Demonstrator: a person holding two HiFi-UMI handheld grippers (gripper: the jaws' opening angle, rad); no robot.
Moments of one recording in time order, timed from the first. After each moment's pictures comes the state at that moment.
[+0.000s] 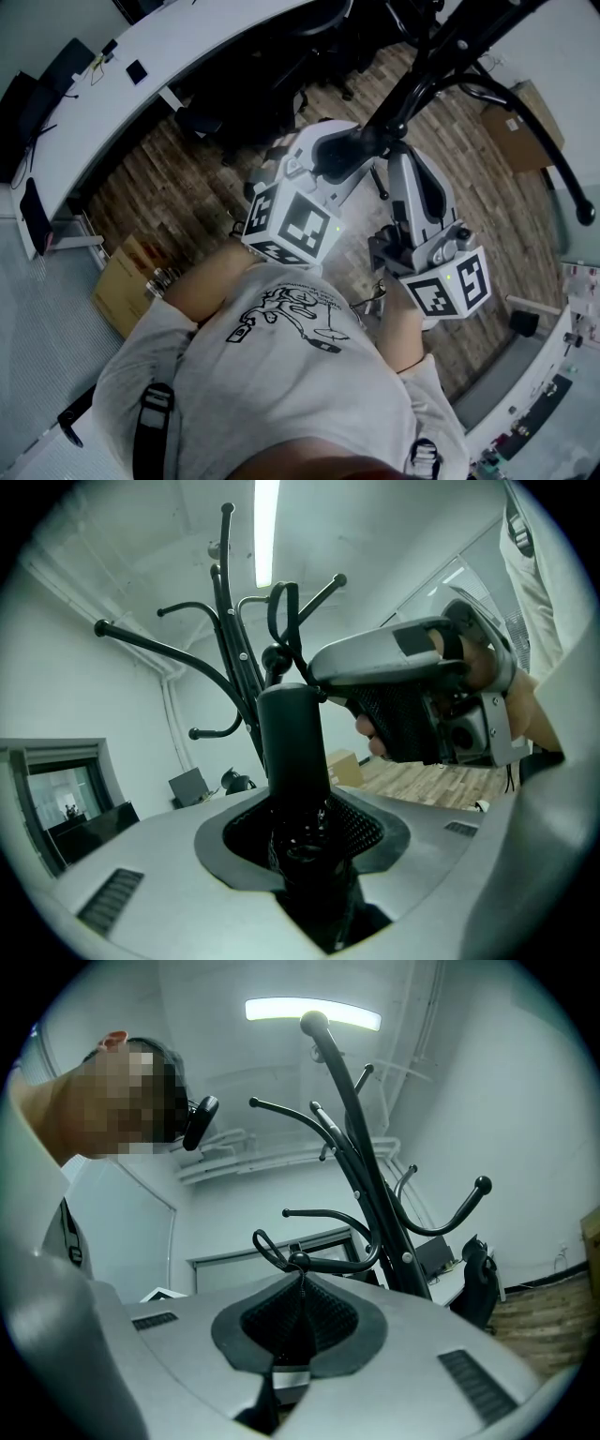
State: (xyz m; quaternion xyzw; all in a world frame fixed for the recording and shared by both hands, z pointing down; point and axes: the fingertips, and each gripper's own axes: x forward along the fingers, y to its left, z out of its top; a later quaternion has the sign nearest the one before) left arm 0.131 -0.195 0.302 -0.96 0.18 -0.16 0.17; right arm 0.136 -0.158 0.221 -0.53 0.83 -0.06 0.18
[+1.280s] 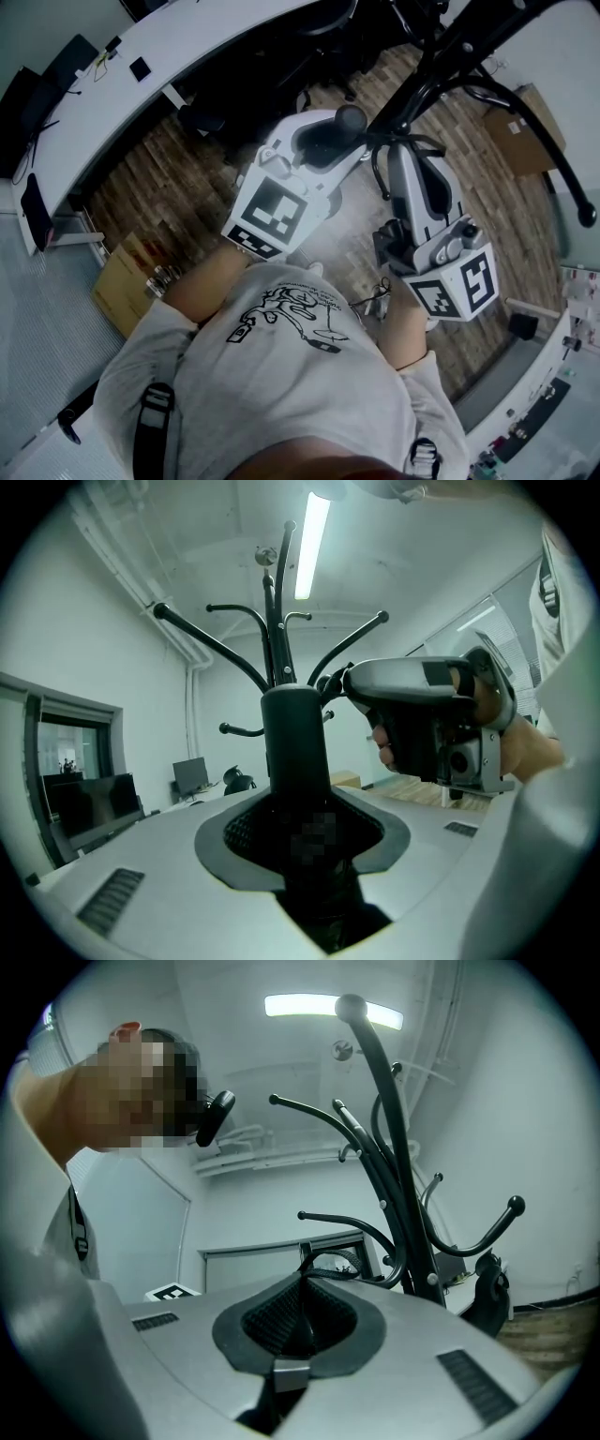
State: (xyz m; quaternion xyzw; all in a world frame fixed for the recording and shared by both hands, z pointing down) left arm 0.107 -0.211 0.284 -0.97 0.21 -0.09 0.07; right arm 0.122 -0.162 0.204 -0.51 0.85 -0.03 0.16
